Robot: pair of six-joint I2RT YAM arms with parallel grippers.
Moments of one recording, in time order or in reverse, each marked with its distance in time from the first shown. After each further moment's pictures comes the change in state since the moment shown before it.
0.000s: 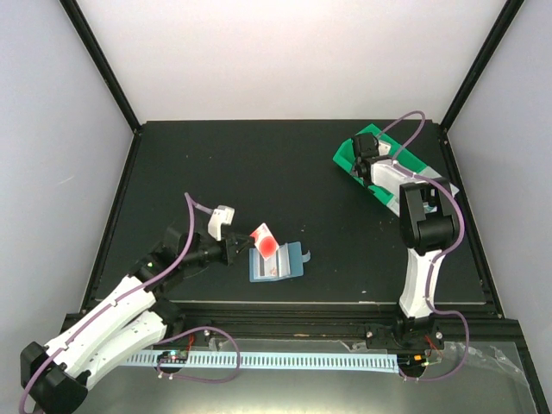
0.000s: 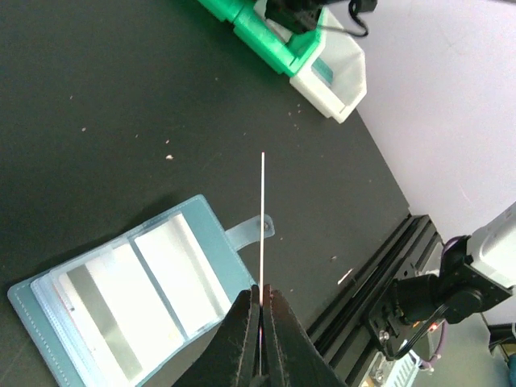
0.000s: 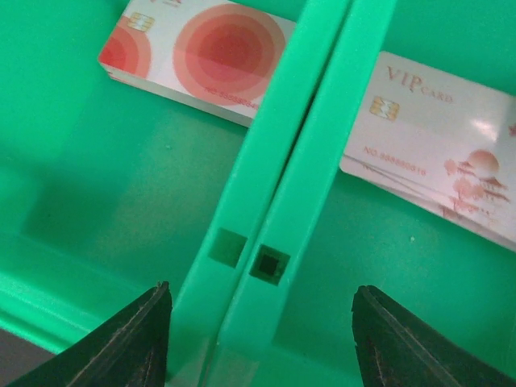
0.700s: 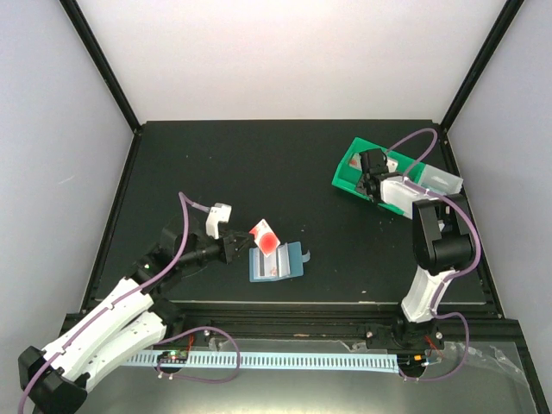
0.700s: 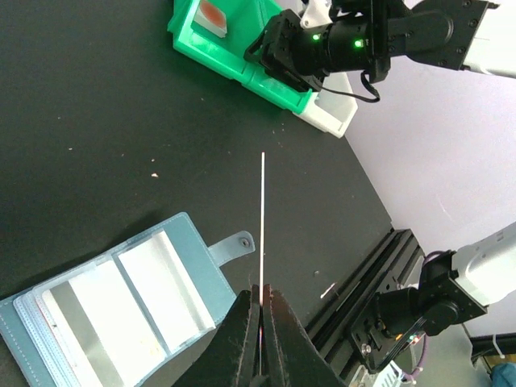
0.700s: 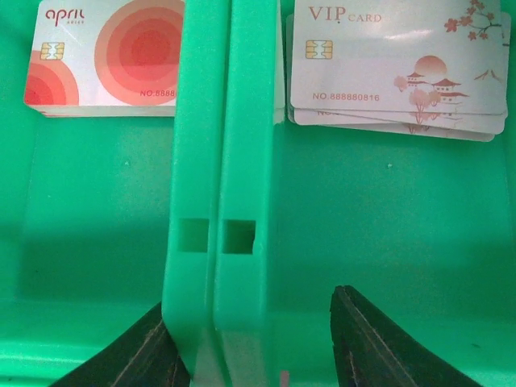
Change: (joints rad) left arm 0.000 -0.030 0.022 0.009 0.000 -0.045; right arm -0.001 -0.210 -0.280 0.023 -0.077 0.027
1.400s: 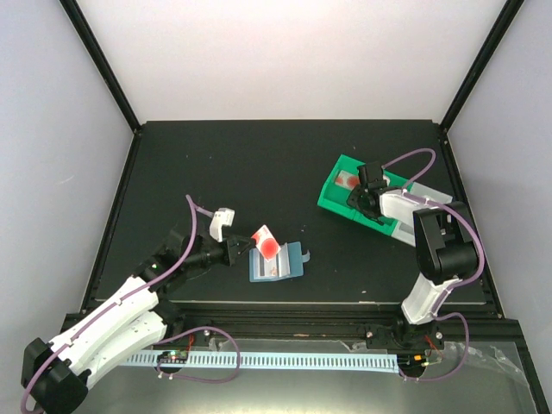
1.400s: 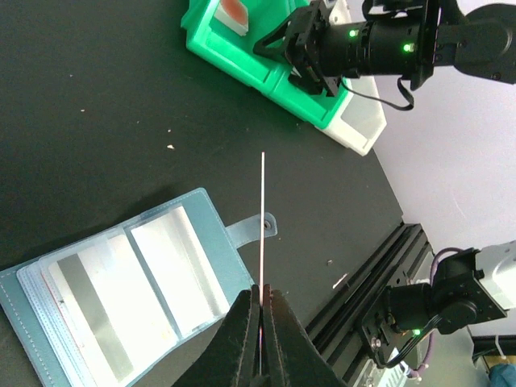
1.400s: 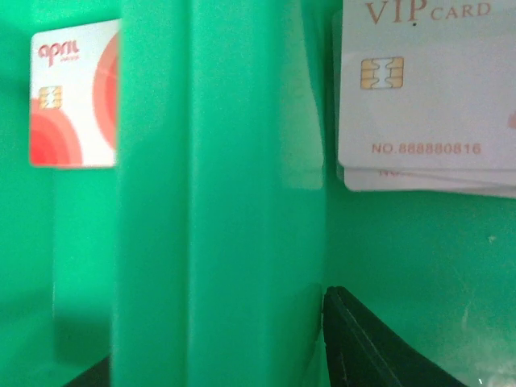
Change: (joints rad) left arm 0.000 0.041 -0.072 0.061 0.005 -0.039; right arm 0.031 -0.080 -0.162 0.084 -0.221 0.132
